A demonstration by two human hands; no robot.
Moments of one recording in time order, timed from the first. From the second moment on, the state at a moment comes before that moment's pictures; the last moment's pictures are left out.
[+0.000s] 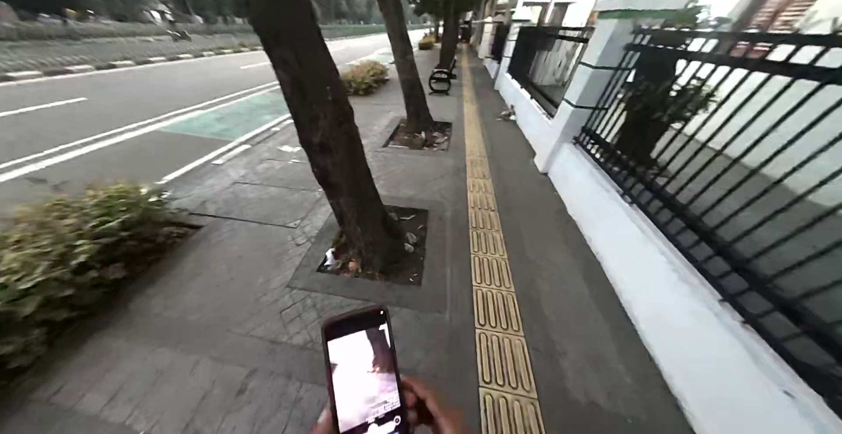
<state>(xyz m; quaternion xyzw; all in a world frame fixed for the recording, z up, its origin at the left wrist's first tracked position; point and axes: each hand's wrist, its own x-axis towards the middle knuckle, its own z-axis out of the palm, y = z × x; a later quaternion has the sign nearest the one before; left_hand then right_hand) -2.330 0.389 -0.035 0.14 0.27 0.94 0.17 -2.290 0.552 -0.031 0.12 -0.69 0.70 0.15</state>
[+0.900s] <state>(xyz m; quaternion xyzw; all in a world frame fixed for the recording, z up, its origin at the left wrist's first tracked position) -2.944 0.947 -0.038 0.15 0.21 0.91 0.33 -2.854 1.085 -0.041 0.00 -0.71 0.65 0.26</state>
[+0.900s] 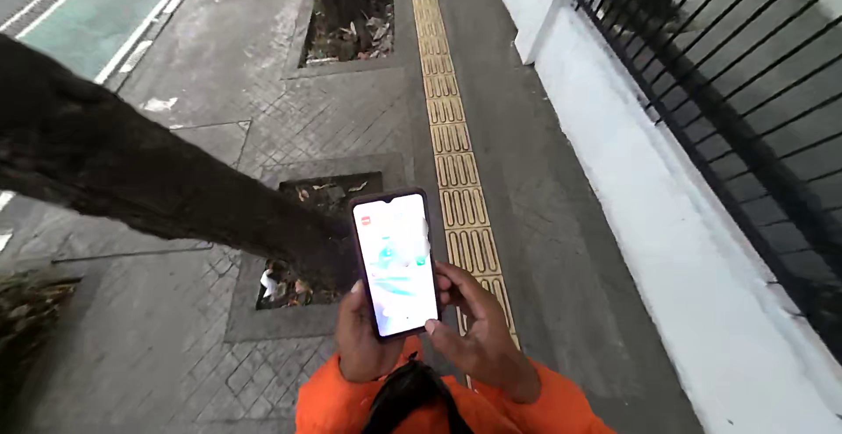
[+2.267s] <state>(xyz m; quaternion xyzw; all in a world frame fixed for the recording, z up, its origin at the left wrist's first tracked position) -4.234 1.793 -0.080 0.15 0.23 0.84 0.47 -4.154 1.976 -0.057 -0.01 -0.54 0.82 0.18</state>
